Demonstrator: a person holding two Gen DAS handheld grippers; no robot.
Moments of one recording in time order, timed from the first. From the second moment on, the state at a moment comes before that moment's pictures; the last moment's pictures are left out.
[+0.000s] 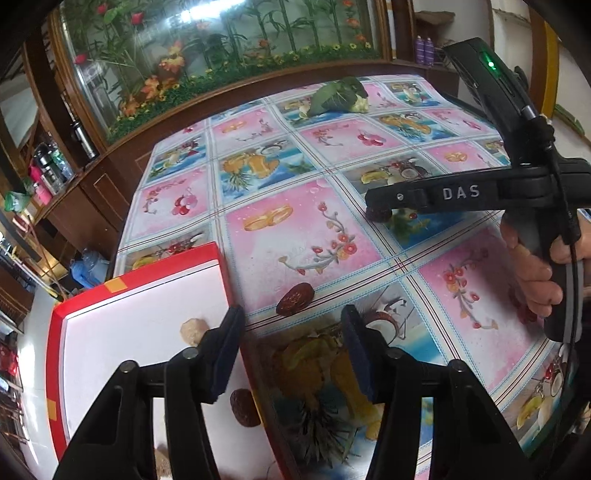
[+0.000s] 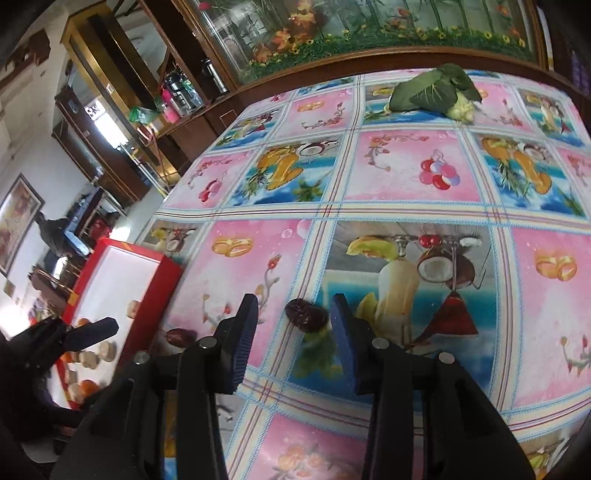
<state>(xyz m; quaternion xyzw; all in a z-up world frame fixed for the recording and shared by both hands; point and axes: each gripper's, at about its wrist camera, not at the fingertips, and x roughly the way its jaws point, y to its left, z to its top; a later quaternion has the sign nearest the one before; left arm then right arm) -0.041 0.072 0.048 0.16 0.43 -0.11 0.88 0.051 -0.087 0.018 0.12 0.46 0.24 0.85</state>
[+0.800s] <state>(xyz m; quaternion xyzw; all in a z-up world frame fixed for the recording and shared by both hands) -0.007 0.064 0.018 0.19 0.48 -0.15 0.84 0.057 -0.096 0.015 0.09 0.47 0.19 0.86</state>
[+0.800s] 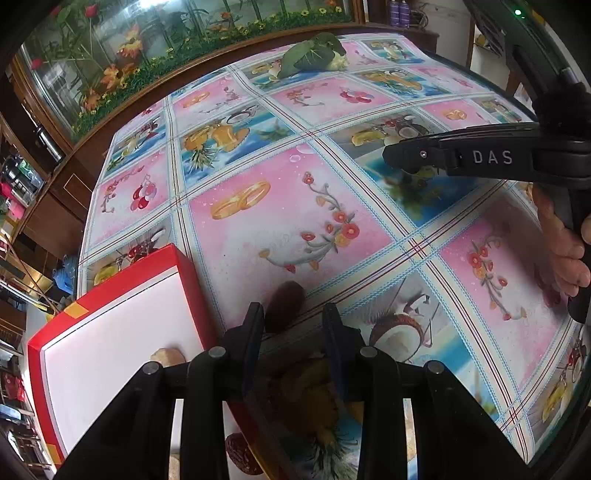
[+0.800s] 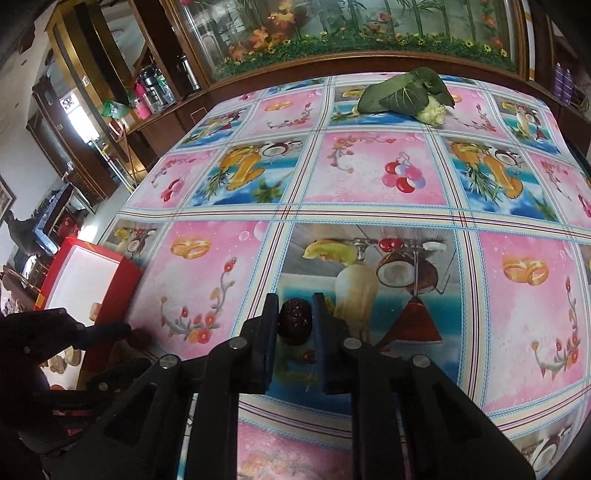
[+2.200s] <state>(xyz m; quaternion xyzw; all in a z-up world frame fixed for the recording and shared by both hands) 0.004 0.049 0.017 0.10 0.50 -0.12 0.85 0.048 -0.094 0.023 0.11 0.46 0.19 0.86</state>
